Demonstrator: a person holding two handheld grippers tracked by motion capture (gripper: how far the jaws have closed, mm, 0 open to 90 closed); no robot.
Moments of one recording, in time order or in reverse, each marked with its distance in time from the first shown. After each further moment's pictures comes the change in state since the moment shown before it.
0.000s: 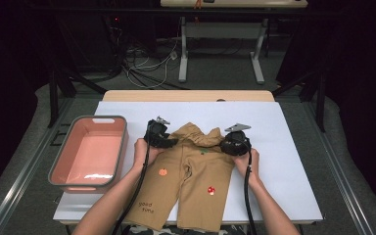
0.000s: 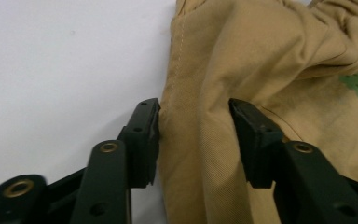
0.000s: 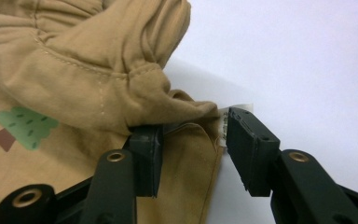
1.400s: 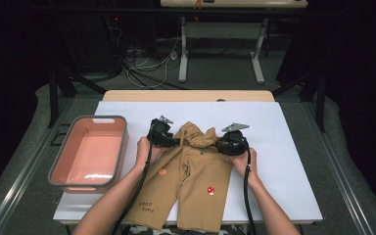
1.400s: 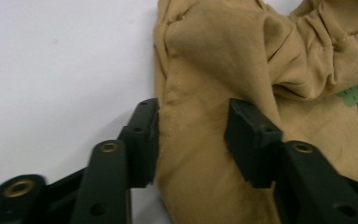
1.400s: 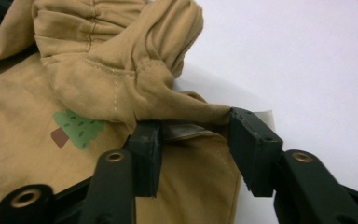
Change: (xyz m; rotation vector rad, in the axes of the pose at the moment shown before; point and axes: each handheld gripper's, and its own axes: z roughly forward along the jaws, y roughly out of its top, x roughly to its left) left arm -0.006 0.006 0.007 0.030 -0.029 0.014; right arm 0.009 0.006 -0.004 -0.026 0.095 -0.035
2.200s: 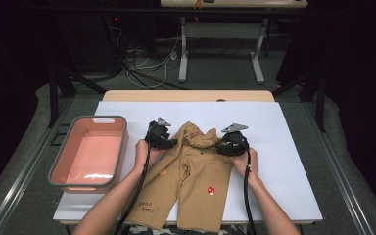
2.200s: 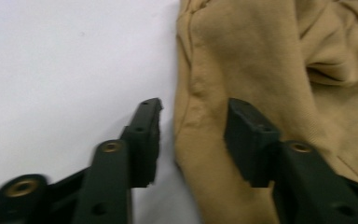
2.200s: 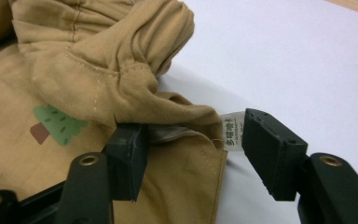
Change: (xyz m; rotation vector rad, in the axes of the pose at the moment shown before) left arm 0.004 -0.011 0.000 -0.032 0.088 0.000; right arm 0.000 -0.002 0.000 0.003 -0.050 -0.025
